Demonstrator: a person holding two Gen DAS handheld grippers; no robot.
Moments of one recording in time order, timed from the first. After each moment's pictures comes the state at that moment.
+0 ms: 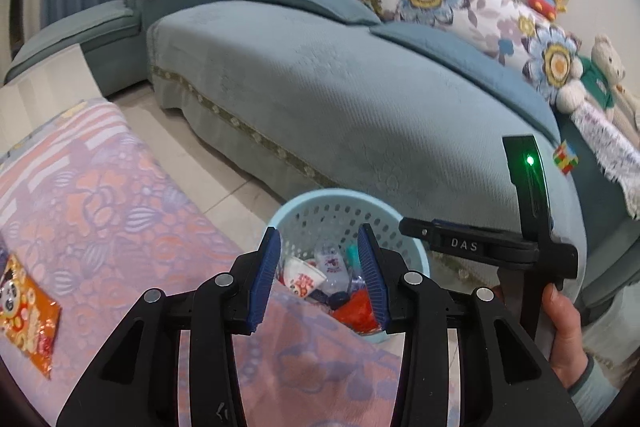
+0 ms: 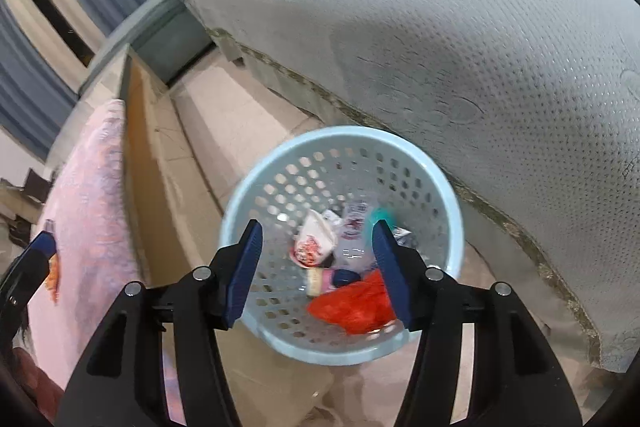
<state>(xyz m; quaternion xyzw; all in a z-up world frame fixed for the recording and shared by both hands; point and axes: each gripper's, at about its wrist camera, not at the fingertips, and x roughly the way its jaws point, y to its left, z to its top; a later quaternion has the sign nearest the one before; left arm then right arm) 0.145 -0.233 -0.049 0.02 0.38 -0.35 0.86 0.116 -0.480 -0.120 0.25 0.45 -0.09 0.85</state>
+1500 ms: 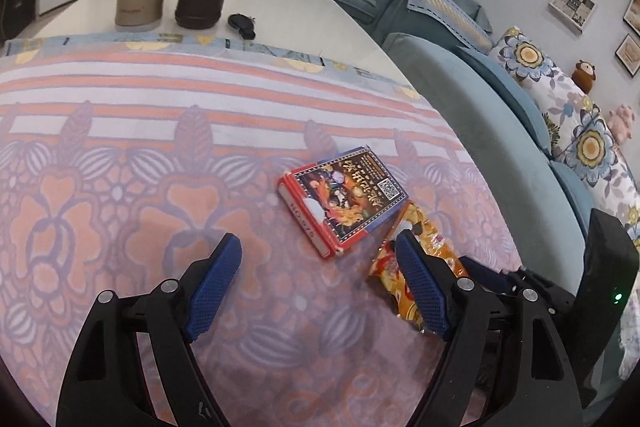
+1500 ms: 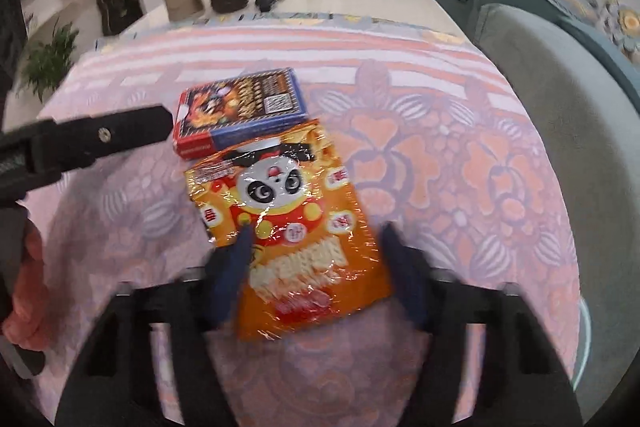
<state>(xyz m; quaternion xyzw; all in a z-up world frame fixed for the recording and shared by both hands) 0.206 0.111 -0.079 -0.19 0.42 -0.10 0.88 0.217 -0.084 -0.090 -0.07 0.45 0.17 0.88</state>
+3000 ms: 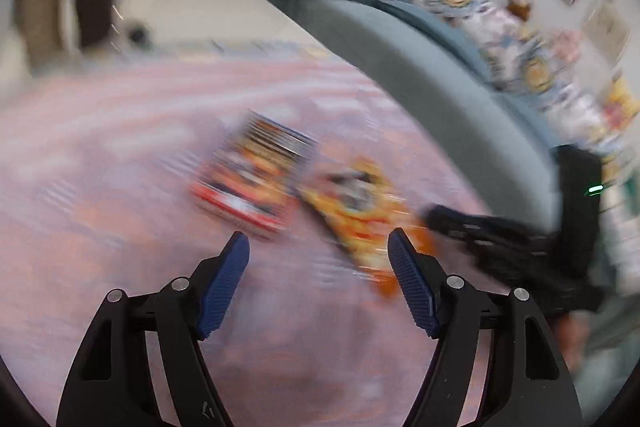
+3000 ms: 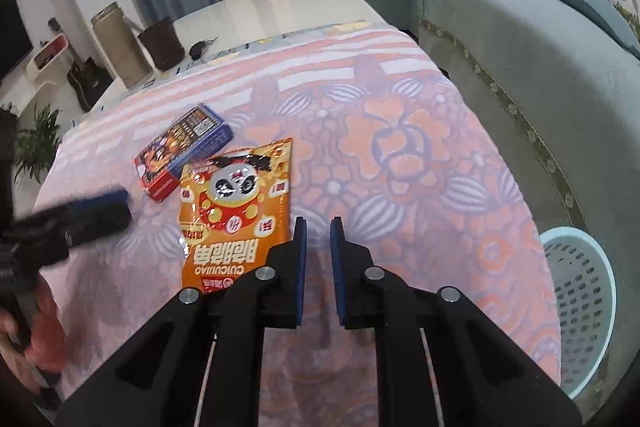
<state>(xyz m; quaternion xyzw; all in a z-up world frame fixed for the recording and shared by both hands) 0.198 0.061 -0.067 -0.07 0.41 -0.19 0.89 0.207 -0.169 -0.080 0.04 0.44 0.13 0.89</state>
